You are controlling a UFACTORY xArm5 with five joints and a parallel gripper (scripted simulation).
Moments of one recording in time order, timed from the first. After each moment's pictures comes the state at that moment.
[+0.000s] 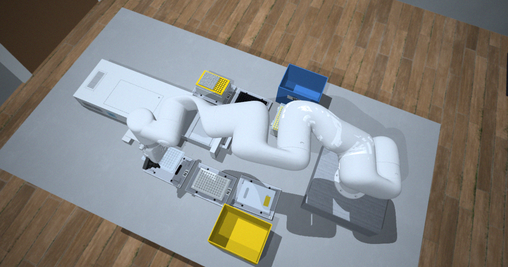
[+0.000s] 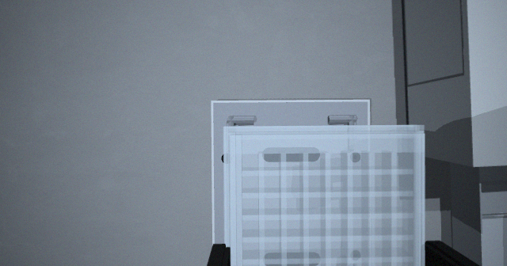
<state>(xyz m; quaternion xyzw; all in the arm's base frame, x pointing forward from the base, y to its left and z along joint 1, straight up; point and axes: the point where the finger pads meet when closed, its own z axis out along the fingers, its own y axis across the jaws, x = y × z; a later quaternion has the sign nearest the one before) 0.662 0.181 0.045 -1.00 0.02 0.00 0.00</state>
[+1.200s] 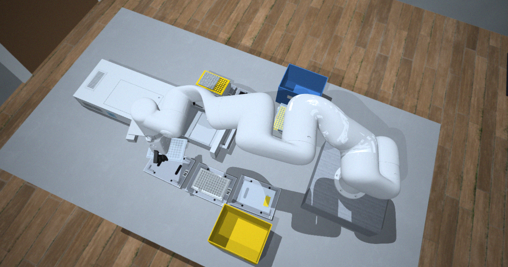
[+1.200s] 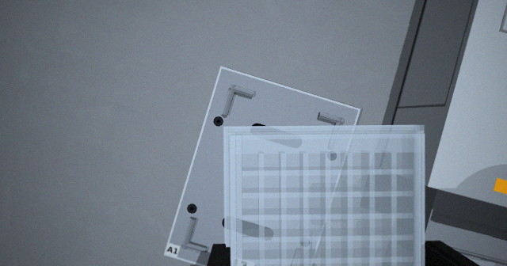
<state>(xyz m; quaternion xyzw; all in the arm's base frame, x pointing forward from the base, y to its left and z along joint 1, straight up) 0.654 0.157 0.068 -0.99 -0.13 0.00 0.00</state>
